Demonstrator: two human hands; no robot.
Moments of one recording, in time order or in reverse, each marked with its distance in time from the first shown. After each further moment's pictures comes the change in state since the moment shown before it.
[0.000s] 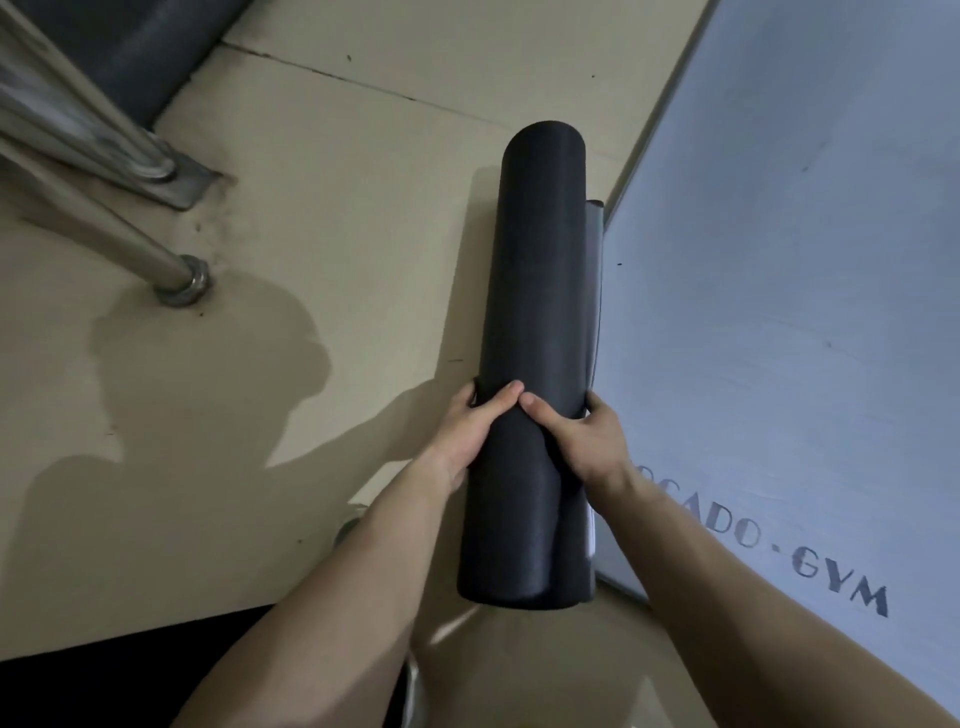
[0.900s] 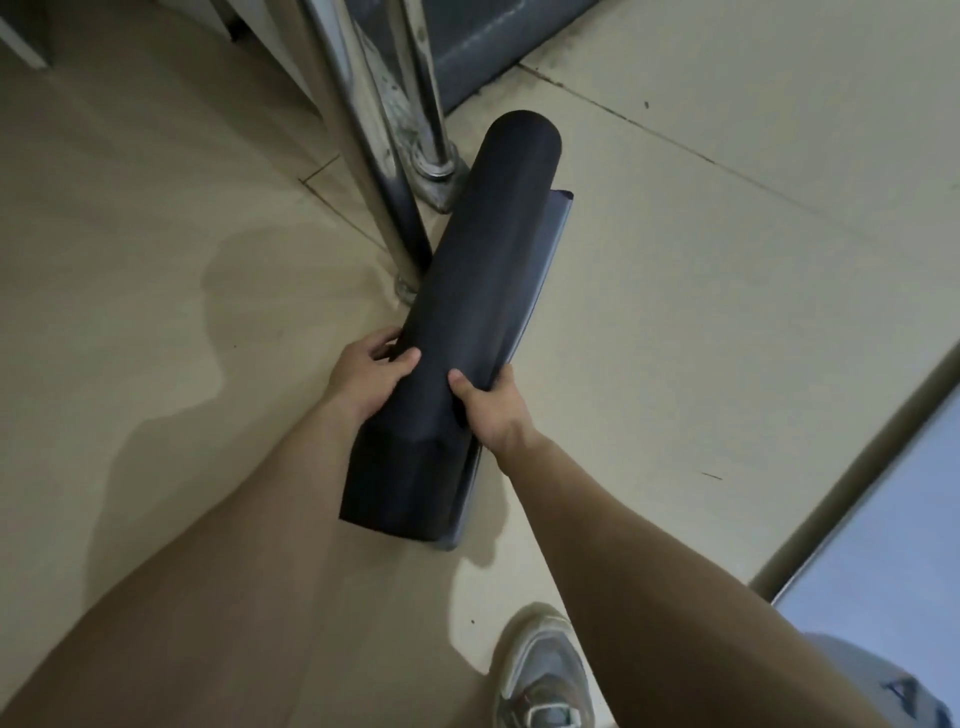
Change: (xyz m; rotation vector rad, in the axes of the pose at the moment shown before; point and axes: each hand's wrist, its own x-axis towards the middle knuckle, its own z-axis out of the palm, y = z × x) left_hand 0.022 0.094 -0.395 0.321 0.643 0.178; right_hand 0.011 -0.088 0.404 -0.200 -0.495 -0.131
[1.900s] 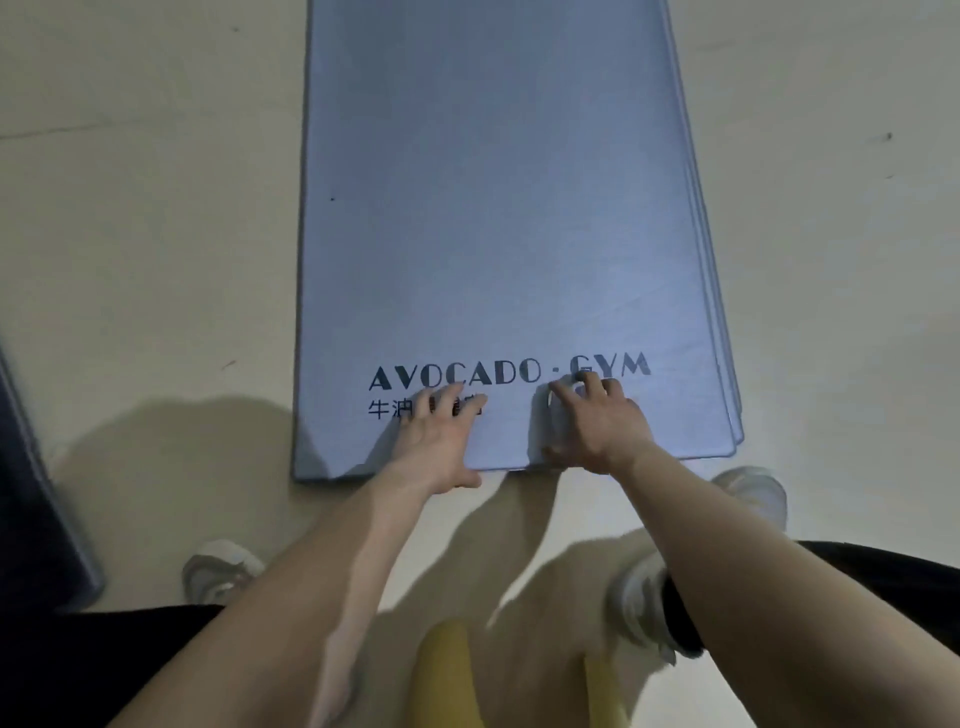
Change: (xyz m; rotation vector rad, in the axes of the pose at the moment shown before) left_hand -0.431 -0.012 0.436 1.539 -0.944 0.930; right_hand -0.408 0.359 -0.451 -0.850 0.410 0.425
